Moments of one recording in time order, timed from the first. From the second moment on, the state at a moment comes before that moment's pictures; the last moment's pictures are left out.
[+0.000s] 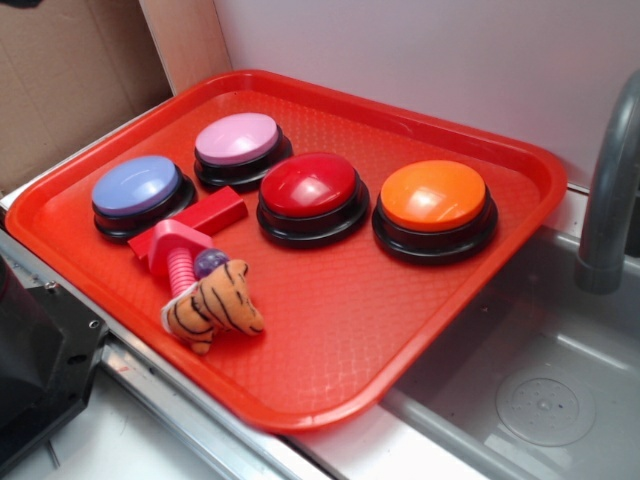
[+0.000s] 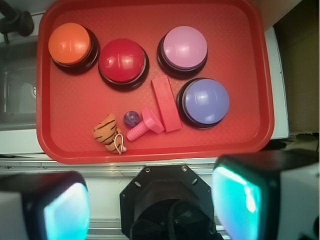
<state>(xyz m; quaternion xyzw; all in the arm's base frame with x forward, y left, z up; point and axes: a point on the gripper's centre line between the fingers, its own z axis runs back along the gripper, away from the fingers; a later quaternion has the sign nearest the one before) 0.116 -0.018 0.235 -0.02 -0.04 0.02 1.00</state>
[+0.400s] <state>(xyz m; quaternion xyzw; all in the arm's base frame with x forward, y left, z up) 0.115 -0.017 0.231 -0.01 -0.04 0.02 1.00</state>
